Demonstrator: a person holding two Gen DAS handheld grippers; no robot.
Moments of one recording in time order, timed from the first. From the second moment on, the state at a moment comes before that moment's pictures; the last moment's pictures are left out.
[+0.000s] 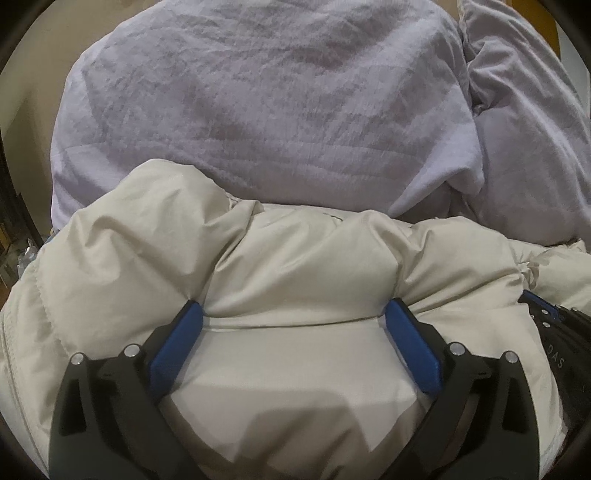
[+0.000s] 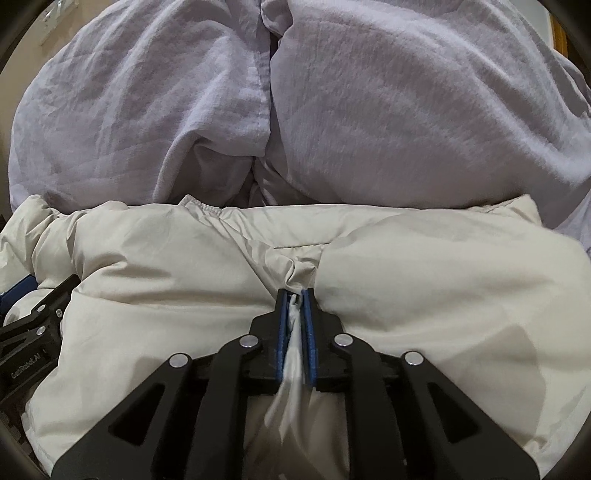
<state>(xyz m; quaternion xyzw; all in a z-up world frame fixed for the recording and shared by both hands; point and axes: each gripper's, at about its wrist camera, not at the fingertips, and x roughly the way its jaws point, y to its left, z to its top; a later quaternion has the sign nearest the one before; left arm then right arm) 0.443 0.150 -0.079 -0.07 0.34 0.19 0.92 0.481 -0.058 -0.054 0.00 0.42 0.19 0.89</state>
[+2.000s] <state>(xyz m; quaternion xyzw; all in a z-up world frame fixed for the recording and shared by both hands) 0.446 0.229 -0.075 -0.06 0.38 0.33 0.87 0.550 -0.130 -0.075 -0.02 0.44 0.11 0.89</state>
